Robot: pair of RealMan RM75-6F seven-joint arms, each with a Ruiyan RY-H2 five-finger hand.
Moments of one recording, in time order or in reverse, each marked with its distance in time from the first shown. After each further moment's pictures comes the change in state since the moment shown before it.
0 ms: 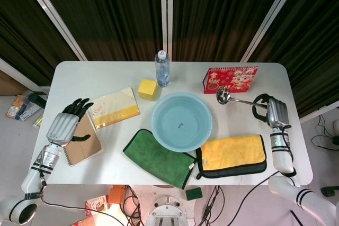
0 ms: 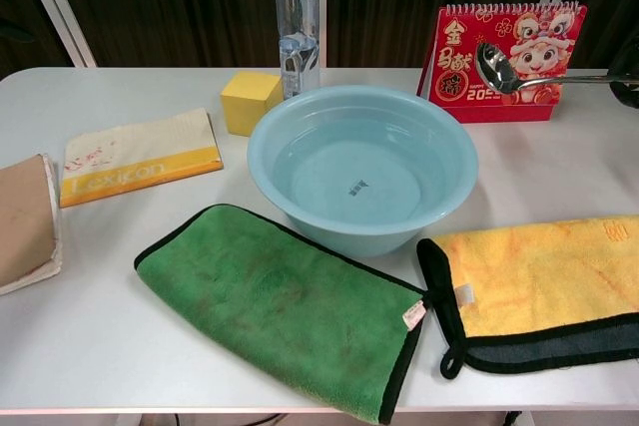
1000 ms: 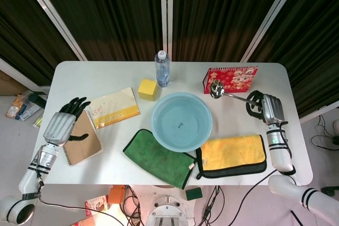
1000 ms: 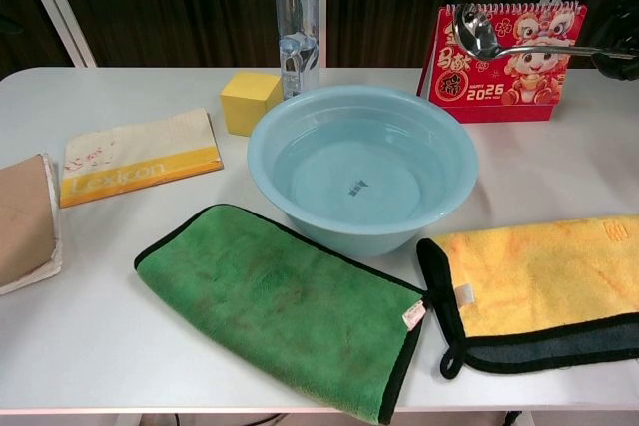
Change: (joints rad) left arm 0.009 0.014 -0.003 0.008 0.005 0.020 -0.037; right arm 0.023 0.109 0.022 -0.241 0.036 -0.016 -0.088
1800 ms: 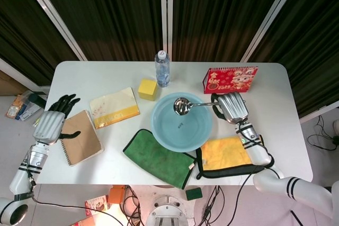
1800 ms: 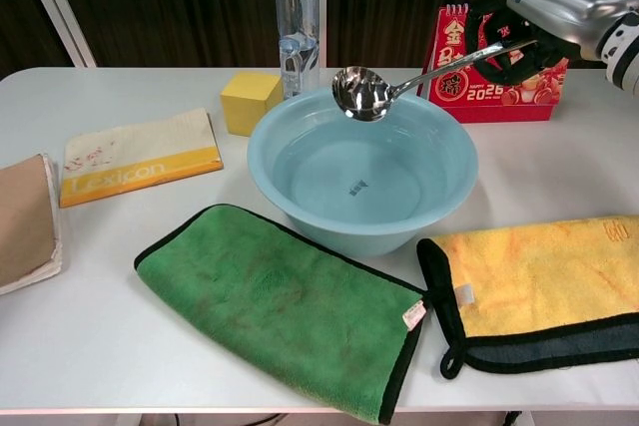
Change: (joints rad) left arm 0.024 0.027 -0.007 0.034 -0.003 0.025 -0.084; right arm 0.180 -0.052 -0.095 -0.033 -0.191 0.006 -0.396
